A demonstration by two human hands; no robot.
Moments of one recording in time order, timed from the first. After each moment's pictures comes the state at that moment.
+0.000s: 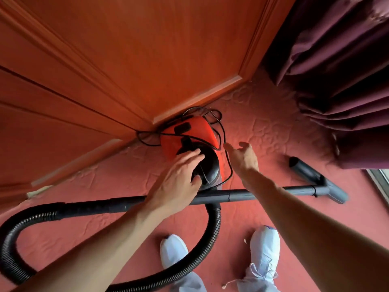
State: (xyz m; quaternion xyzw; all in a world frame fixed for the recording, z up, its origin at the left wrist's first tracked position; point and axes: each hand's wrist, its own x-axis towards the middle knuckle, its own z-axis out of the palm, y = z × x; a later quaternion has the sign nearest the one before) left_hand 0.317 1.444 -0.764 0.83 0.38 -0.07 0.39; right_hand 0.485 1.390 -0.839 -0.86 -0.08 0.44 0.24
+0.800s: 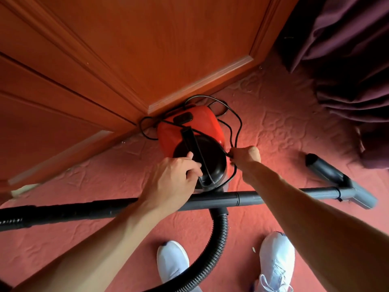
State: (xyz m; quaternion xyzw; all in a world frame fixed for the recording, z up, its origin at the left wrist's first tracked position) left_hand 0.310 1.441 -0.807 0.81 0.46 -0.03 0.37; right_hand 0.482 1.390 -0.928 -0.81 0.08 0.48 0.31
